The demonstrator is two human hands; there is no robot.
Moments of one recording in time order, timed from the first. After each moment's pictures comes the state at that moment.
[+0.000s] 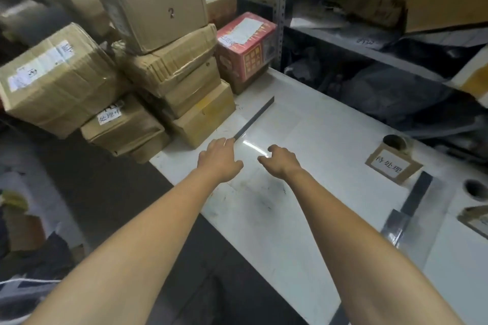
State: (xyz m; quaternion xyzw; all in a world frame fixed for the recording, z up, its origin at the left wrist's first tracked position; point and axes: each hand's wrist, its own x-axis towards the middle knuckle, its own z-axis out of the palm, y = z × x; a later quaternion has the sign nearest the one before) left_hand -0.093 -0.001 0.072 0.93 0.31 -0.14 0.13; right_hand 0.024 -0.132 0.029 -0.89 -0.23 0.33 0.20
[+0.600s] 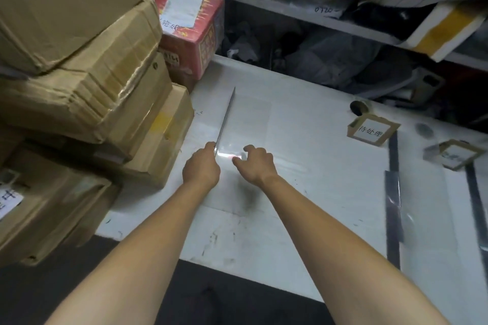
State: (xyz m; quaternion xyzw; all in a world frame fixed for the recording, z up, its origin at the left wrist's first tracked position) left_hand -0.015 0.114 -0.050 0.94 0.21 -0.13 0.25; right_hand 0.024 -0.025 -0.035 -0.93 0.00 0.28 0.25
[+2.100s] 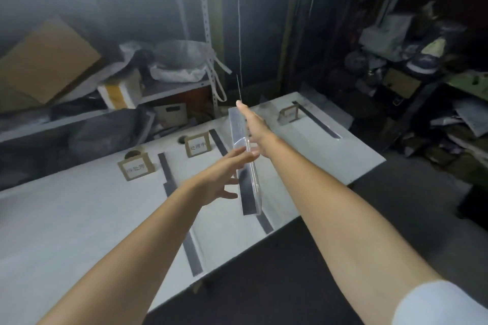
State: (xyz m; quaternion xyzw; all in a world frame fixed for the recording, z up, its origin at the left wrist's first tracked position) left_hand -0.157 -0.435 0.226 0.70 -0.16 -0.47 0.51; right_hand -0.145 -0.588 0.238 -0.68 0.27 -0.04 0.68
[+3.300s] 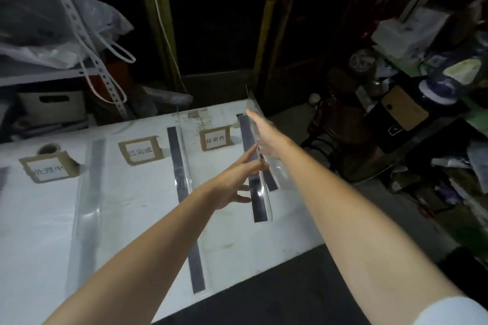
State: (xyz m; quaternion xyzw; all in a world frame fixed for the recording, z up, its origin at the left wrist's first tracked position) left_hand -0.092 -0.944 0.129 0.66 -0.08 -0.50 0.56; right_hand -0.051 -1.091 0.137 -0.70 0.32 0.10 0.63
